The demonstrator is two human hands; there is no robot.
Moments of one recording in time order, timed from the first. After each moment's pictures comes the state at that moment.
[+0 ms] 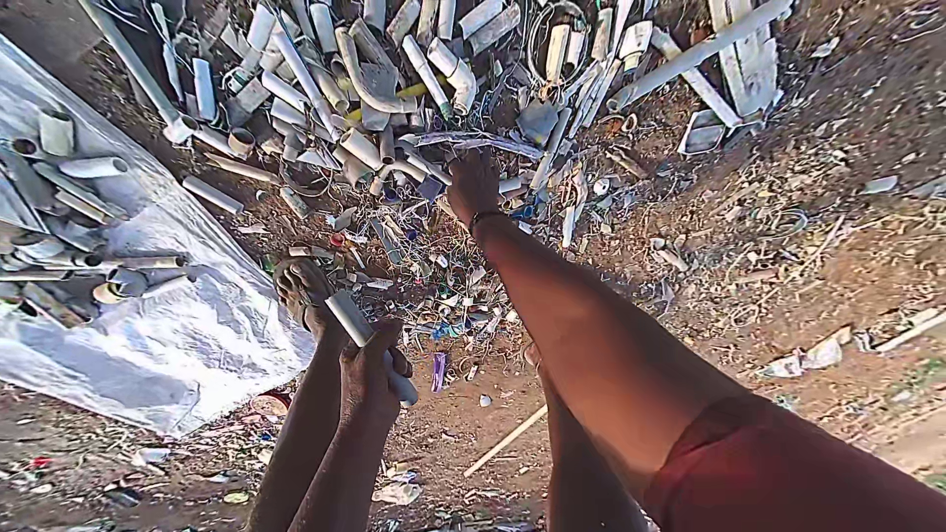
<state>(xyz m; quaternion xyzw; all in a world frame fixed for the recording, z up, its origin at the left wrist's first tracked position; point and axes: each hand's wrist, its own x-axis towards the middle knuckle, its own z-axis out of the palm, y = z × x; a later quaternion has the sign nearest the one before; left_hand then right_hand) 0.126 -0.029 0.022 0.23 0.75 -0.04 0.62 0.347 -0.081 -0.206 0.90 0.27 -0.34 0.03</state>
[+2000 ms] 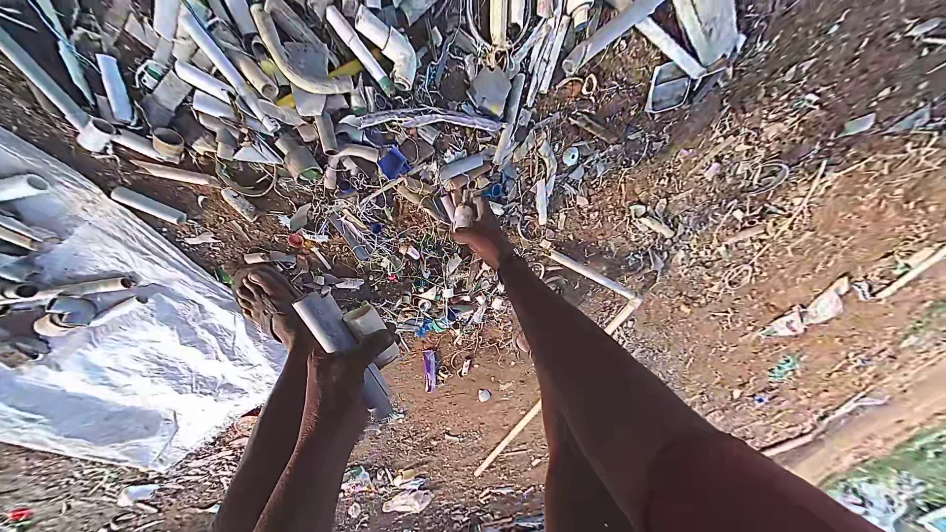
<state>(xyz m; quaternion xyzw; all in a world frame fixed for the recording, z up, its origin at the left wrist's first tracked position) 0.113 -0.058 0.020 0.37 0.67 -0.10 0.64 0.300 -0.243 -0.205 0.80 -0.05 -0.46 -0.38</state>
